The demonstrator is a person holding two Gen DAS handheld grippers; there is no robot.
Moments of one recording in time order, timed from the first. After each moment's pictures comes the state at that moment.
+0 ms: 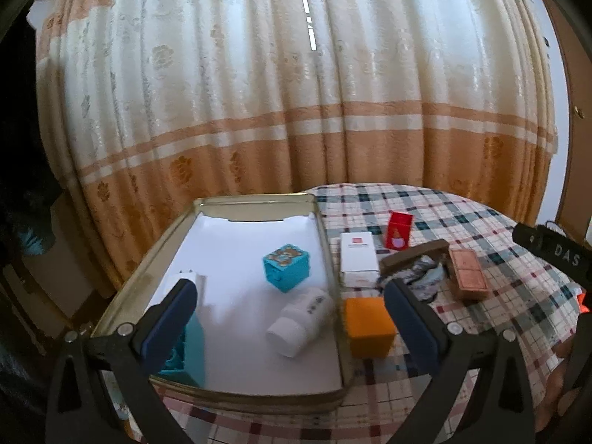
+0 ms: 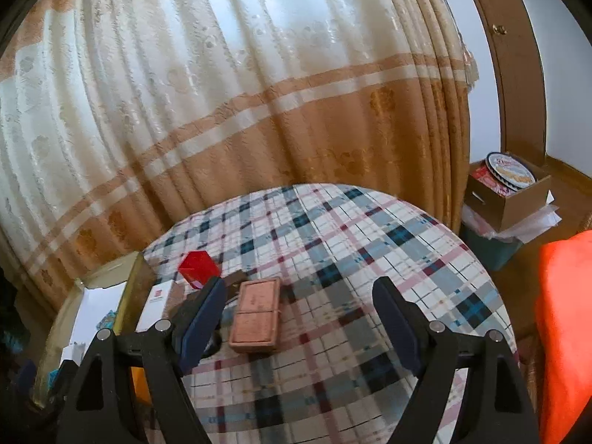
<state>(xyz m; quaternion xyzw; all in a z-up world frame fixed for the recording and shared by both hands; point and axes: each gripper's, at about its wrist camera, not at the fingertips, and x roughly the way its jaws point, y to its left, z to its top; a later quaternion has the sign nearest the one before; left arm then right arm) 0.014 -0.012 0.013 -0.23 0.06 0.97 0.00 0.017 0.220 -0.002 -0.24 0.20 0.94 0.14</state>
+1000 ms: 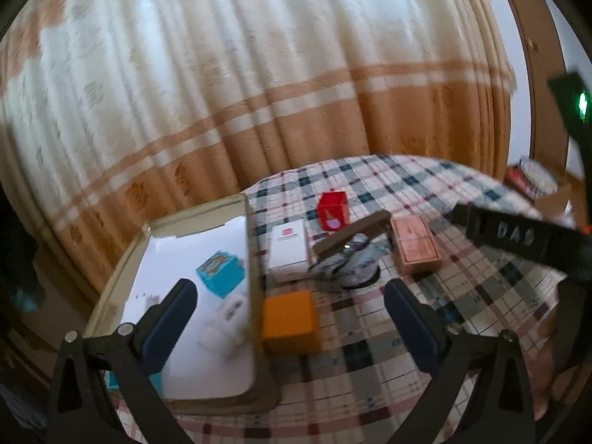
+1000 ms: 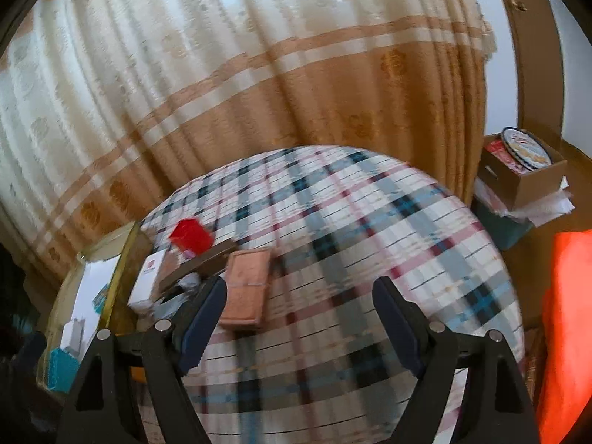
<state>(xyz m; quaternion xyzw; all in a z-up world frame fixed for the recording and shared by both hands) 0.011 0.066 0.007 -0.26 0.18 0.95 0.05 0.005 0.240 -0.016 -0.30 0.21 0.92 0.11</state>
